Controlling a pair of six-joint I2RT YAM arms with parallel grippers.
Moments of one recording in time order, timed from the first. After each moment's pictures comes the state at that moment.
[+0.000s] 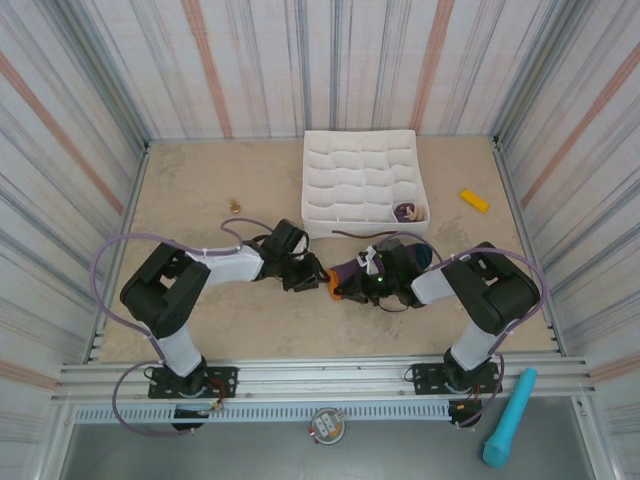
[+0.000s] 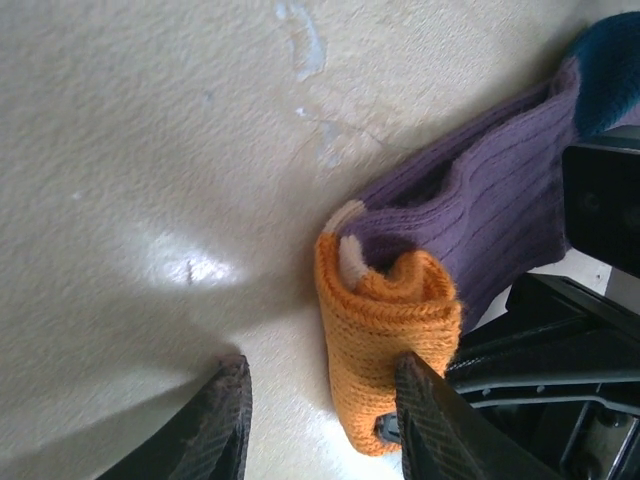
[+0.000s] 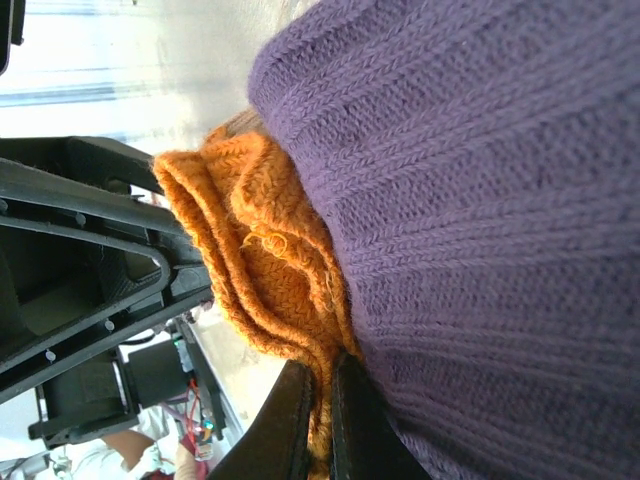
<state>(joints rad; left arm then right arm) -0.68 1.74 0.86 -0.14 0.48 -0.92 0.55 1.69 0.44 0.49 -0.73 0.99</state>
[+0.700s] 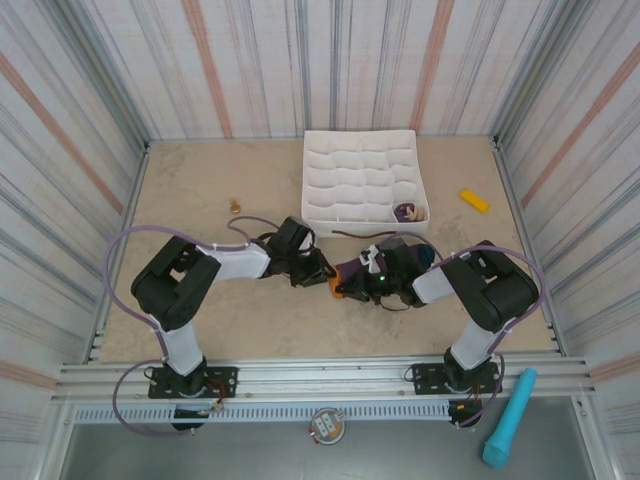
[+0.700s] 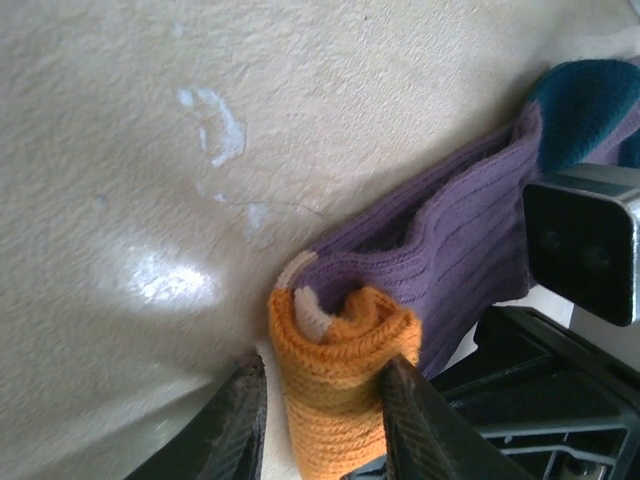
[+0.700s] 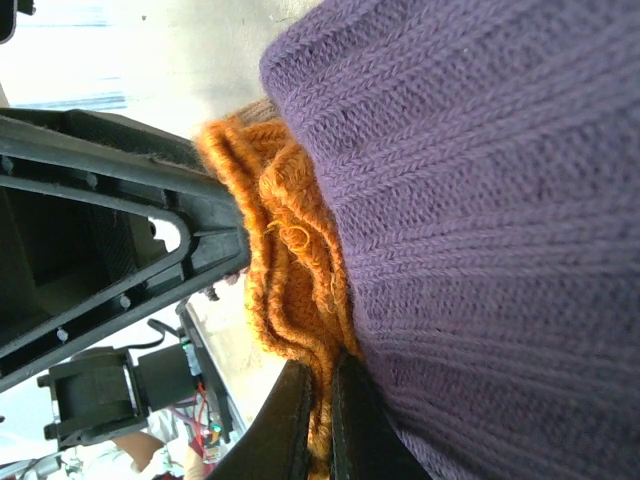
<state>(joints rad) -0.70 1.80 0.90 -0.05 0.48 -0.96 0.53 1.70 0.43 0.52 -0.75 1.00</state>
